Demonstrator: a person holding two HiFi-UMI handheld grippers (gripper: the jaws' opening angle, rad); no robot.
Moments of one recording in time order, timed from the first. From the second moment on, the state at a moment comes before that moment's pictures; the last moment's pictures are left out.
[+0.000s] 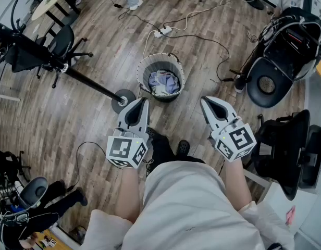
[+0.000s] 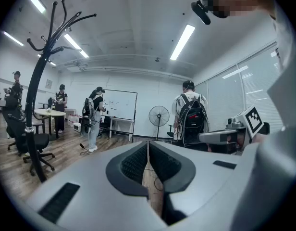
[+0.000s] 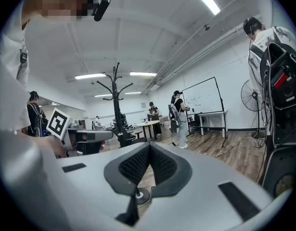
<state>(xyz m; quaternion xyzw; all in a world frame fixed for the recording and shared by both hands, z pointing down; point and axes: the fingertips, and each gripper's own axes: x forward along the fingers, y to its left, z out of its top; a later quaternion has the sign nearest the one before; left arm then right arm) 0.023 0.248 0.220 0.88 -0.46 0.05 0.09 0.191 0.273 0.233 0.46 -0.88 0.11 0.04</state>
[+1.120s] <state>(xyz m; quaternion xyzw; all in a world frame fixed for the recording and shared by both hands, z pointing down) 0.035 0.259 0.234 0.87 -0.47 0.07 0.09 0.216 0.282 0.251 0.48 -0.87 0.13 0.04</state>
